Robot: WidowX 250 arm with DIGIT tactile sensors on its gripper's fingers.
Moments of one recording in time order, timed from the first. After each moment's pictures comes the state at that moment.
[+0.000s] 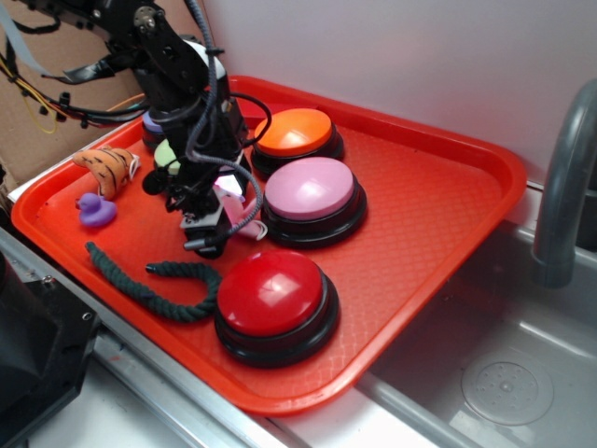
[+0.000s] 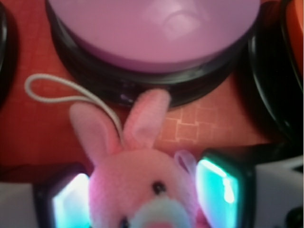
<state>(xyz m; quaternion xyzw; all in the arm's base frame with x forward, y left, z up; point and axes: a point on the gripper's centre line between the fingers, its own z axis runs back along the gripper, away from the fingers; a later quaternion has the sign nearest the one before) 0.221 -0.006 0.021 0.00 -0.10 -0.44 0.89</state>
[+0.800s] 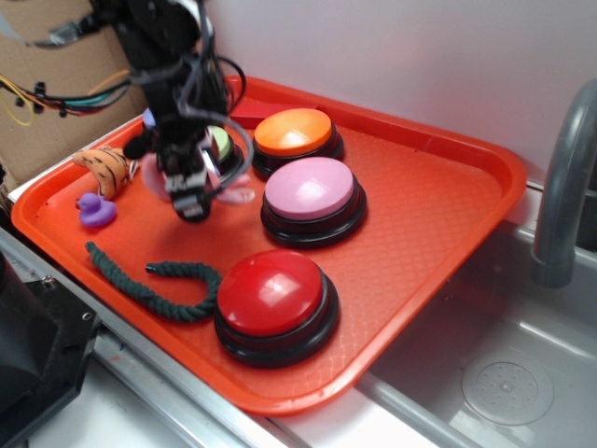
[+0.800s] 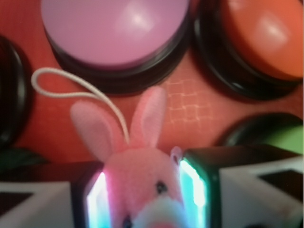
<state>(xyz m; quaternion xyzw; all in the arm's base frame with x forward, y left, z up) 0.210 -0.001 0.063 -0.01 -0.05 -0.31 0.95</state>
